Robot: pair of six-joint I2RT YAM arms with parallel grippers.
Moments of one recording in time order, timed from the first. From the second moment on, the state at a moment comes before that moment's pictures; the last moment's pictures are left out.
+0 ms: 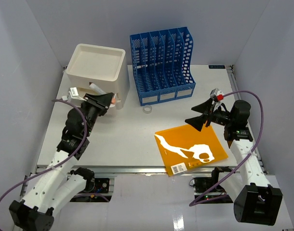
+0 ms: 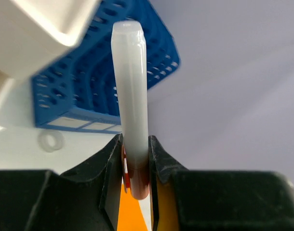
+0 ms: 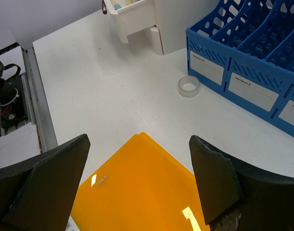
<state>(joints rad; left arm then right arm) -0.45 0.76 0.71 0.09 -0.15 -1.01 -0.04 0.91 0.61 0.11 -1.17 0.00</state>
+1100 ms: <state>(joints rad) 0.05 1.32 0.98 -0.17 0.18 -1.14 -0.12 0.90 0.56 0.18 -1.24 0.04</state>
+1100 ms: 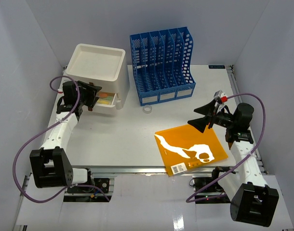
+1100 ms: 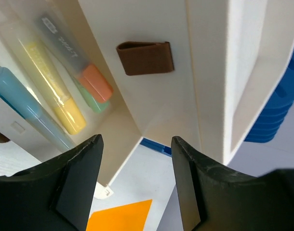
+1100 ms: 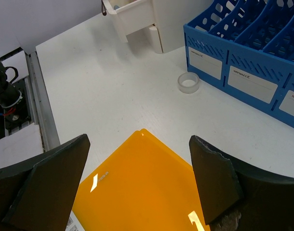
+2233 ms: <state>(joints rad) 0.23 1.15 0.60 -0.18 0.26 -1.01 -0.14 0.91 0.55 0.18 -1.28 -0.01</state>
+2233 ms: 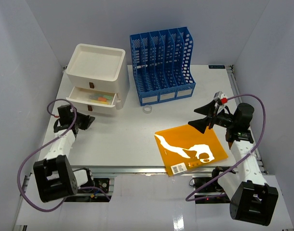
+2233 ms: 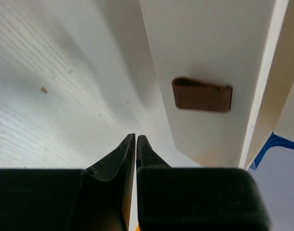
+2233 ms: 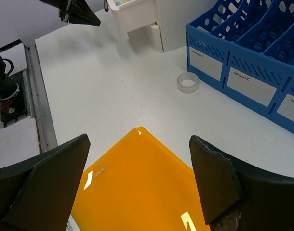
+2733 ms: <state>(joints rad) 0.25 1.52 0.87 -0.15 0.28 -0.91 -0.14 0.95 0.55 0.18 -1.28 -0.02</state>
